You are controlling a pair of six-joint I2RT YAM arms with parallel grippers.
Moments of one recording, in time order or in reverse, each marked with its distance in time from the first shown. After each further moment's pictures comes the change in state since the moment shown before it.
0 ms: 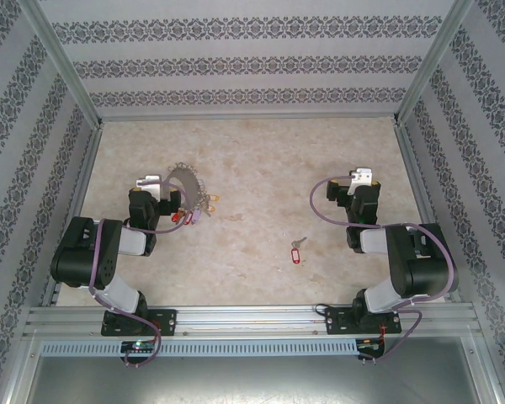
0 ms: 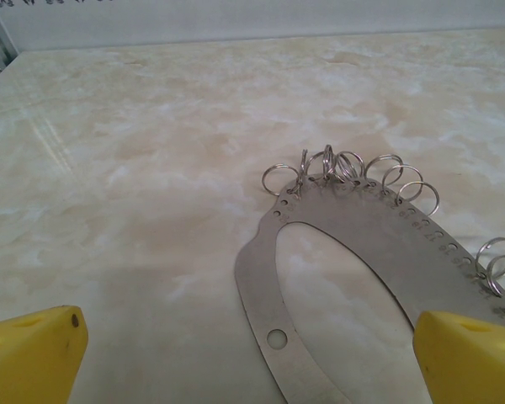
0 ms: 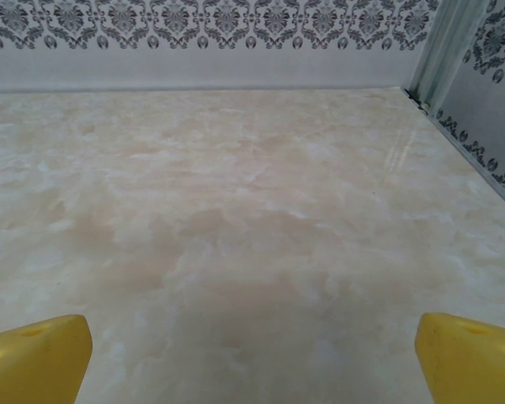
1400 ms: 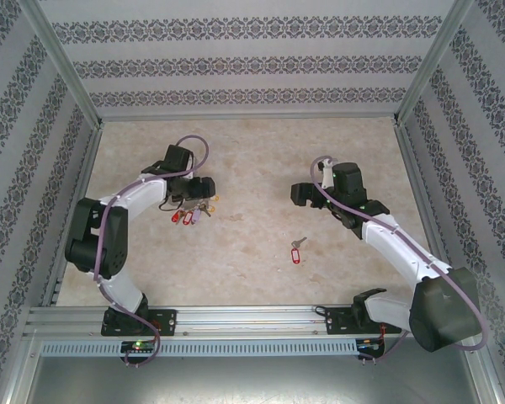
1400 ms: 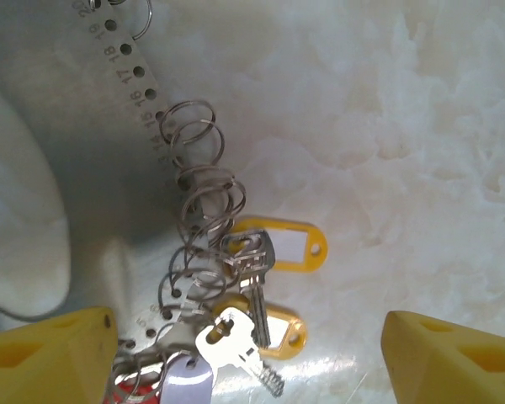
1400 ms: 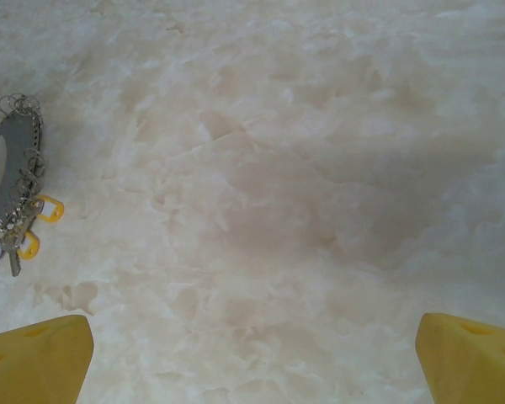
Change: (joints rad) left arm -0.210 0.140 0.760 -1.318 0.261 -0.374; right arm 0.241 -0.313 0.385 -1.065 -0.335 0.257
